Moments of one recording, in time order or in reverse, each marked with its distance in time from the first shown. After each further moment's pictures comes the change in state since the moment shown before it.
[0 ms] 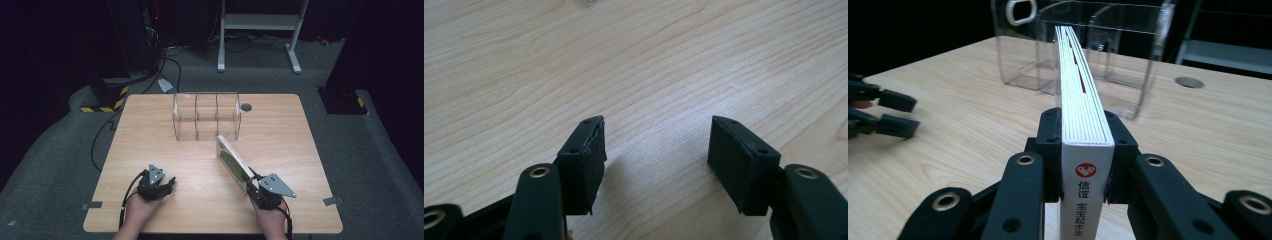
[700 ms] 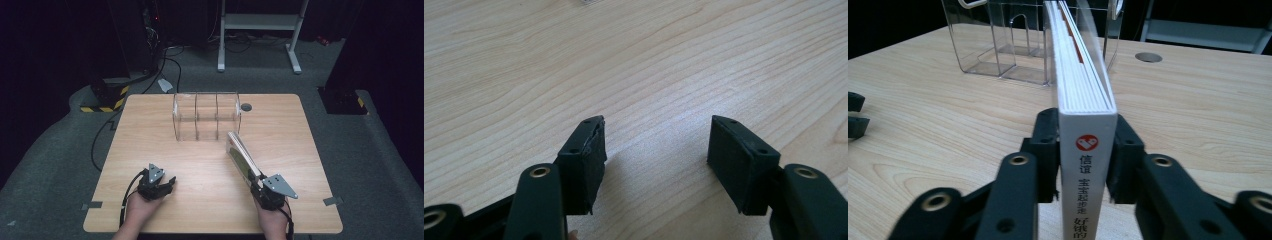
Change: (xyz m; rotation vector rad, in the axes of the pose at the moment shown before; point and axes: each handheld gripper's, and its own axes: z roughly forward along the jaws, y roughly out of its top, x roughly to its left) left arm 0.003 0.001 0.002 0.002 -0.020 -0.015; right arm -0.005 -0.007 -0.001 0.052 -0.128 0.049
